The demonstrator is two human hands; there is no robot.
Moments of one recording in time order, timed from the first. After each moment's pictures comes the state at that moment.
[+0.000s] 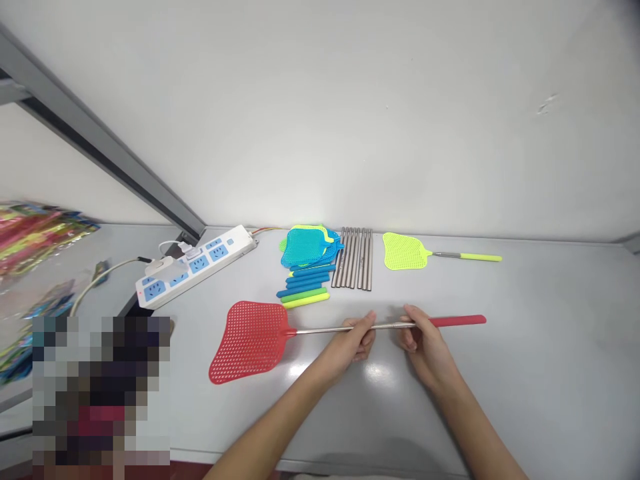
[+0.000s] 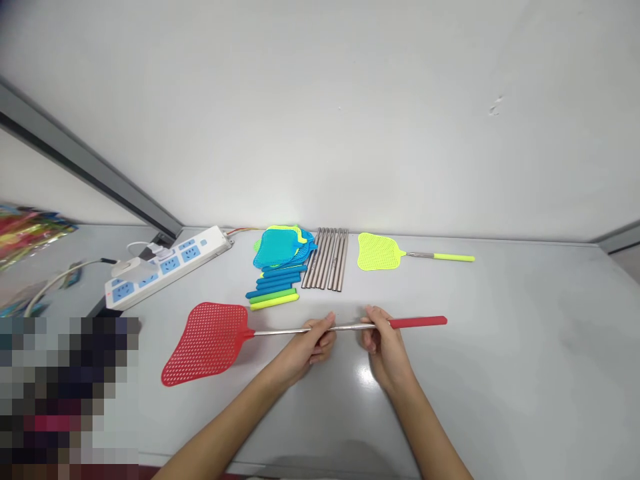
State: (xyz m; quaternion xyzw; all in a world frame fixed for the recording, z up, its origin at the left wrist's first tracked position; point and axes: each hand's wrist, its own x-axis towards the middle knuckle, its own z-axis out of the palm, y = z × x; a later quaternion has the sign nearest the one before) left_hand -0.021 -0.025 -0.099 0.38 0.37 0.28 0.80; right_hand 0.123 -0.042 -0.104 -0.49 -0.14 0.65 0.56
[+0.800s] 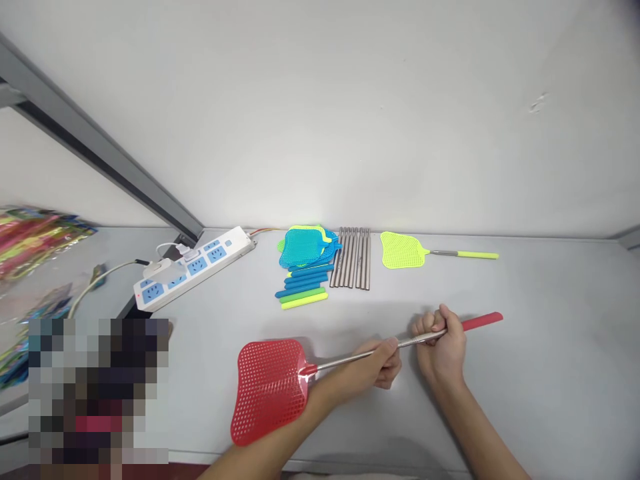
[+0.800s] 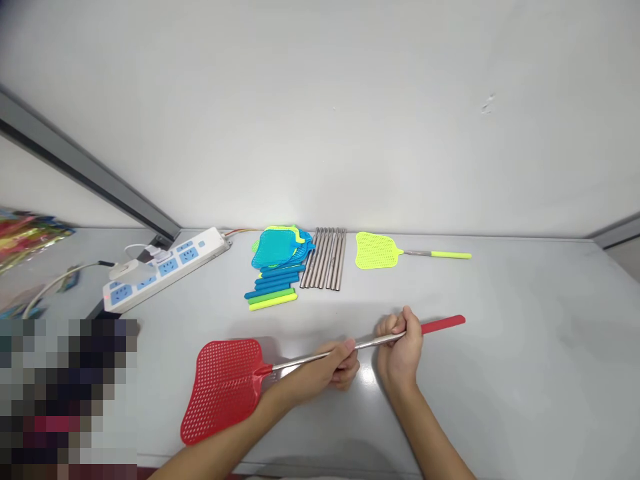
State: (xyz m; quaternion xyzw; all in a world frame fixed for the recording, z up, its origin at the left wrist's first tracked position) left_hand -0.002 -0.048 -0.103 0.41 0.25 0.21 0.85; right_hand 0.130 -0.041 -0.103 -0.43 -0.03 0.52 0.73
